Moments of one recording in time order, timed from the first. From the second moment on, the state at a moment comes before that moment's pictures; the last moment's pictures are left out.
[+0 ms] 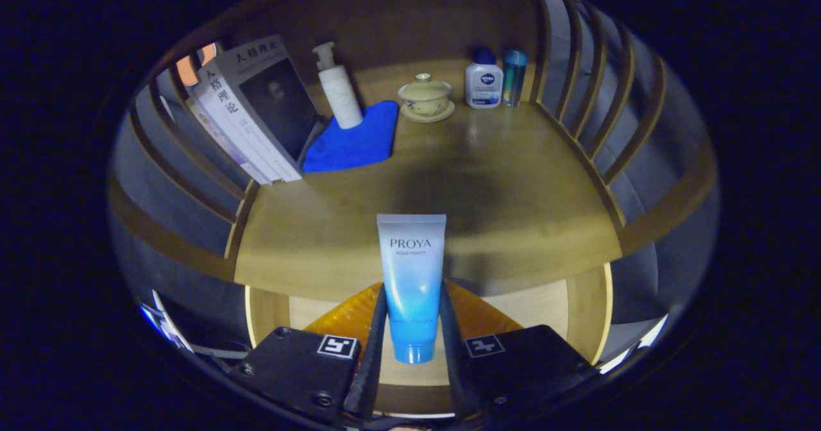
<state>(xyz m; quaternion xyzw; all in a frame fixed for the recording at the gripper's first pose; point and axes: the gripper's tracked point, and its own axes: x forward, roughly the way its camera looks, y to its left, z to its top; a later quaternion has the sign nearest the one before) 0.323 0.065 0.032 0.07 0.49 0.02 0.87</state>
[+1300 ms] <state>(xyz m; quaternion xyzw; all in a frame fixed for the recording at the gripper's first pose) 0.395 0.051 0.000 0.07 0.51 -0.02 0.85</state>
